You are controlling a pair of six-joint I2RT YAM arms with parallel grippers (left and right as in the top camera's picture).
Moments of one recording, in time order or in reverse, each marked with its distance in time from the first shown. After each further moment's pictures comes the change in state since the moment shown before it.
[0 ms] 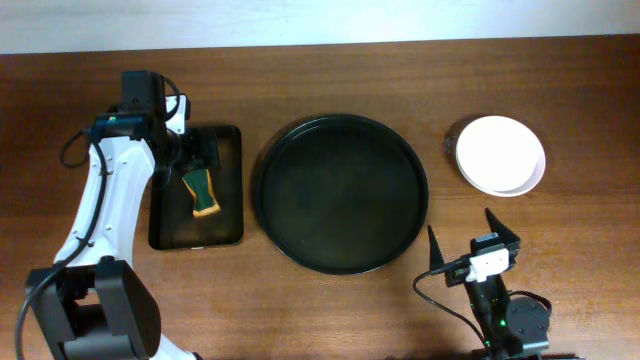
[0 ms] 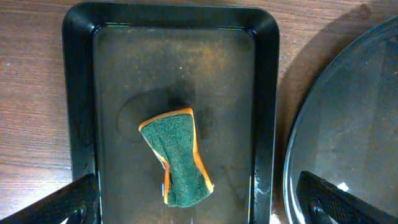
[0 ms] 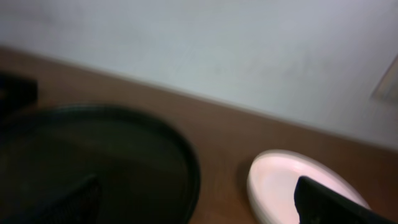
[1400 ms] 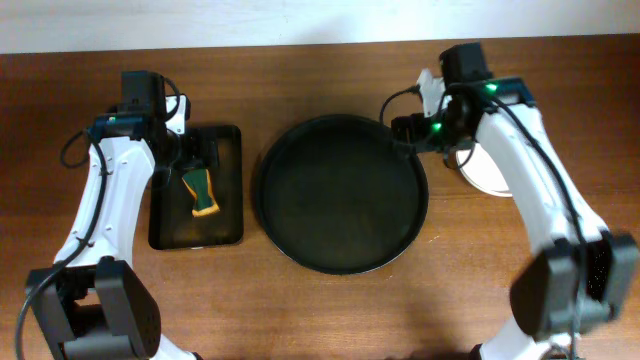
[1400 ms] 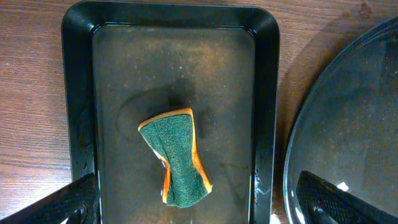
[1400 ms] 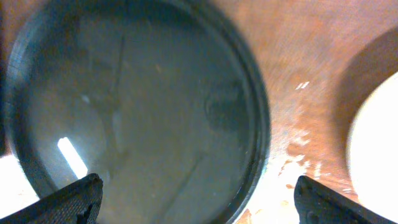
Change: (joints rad) left arm 0.000 0.000 -0.002 0.000 0.000 0.000; right arm 0.045 1.784 1.635 -0.998 -0.104 0.197
